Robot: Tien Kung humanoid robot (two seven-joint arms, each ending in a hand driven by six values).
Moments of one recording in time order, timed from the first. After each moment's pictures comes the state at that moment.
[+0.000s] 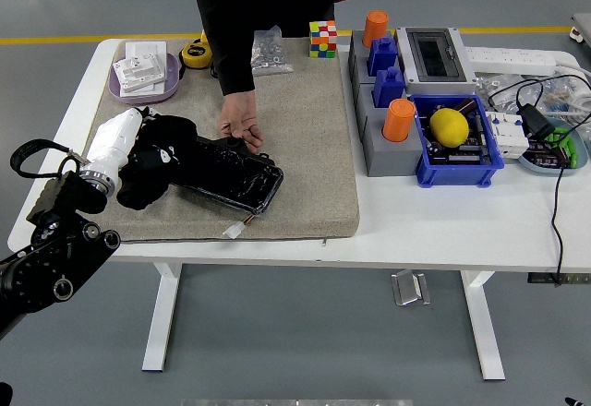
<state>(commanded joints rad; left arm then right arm) -0.53 0.27 -0.88 -0.90 1.75 0.38 0.08 0.10 -0.32 0.95 0.28 -0.72 0.04 -0.17</state>
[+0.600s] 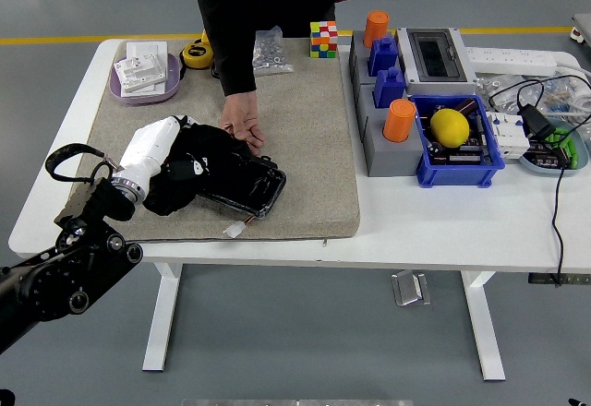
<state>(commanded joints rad) -0.54 0.26 -0.75 -0.99 1.75 0.38 0.11 0.10 -0.33 0.94 0.27 -0.72 0.05 -0.18</state>
